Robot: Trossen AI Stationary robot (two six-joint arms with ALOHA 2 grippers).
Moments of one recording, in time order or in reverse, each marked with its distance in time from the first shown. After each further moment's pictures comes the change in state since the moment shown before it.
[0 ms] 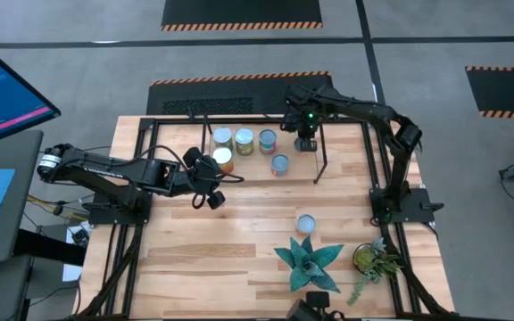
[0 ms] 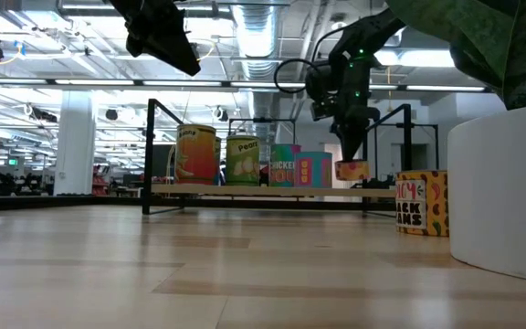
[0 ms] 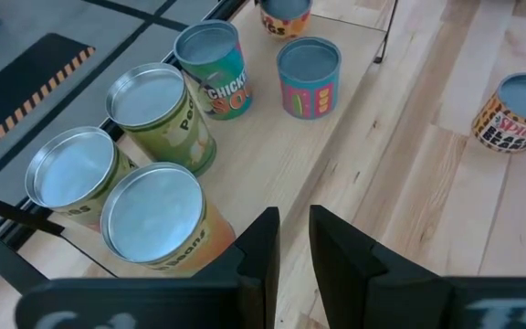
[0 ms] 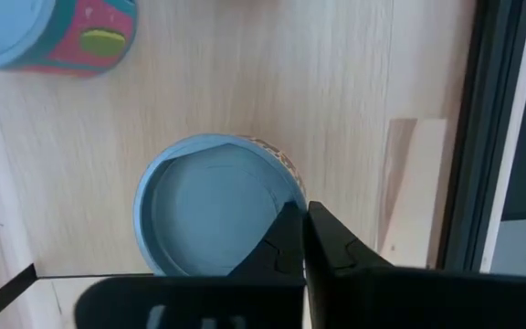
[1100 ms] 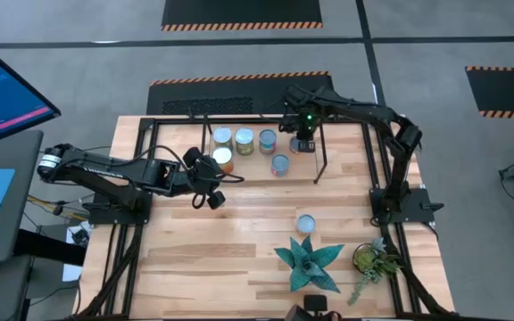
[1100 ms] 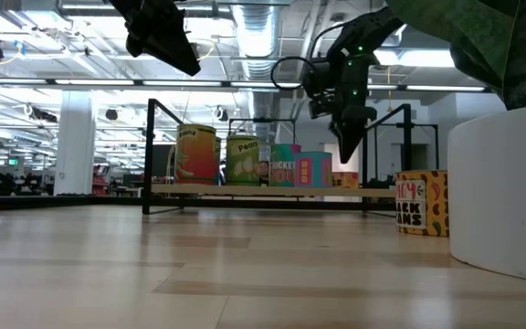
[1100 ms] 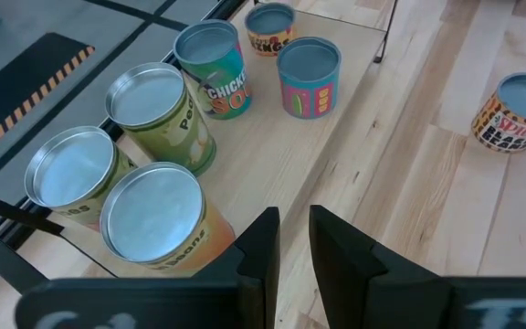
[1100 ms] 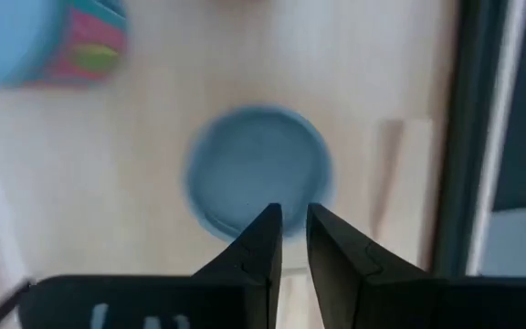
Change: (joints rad) left arm 0.000 0.000 0.000 -0.001 0.001 -0.001; right arm 0.028 -0.006 0.000 0.015 0.023 0.040
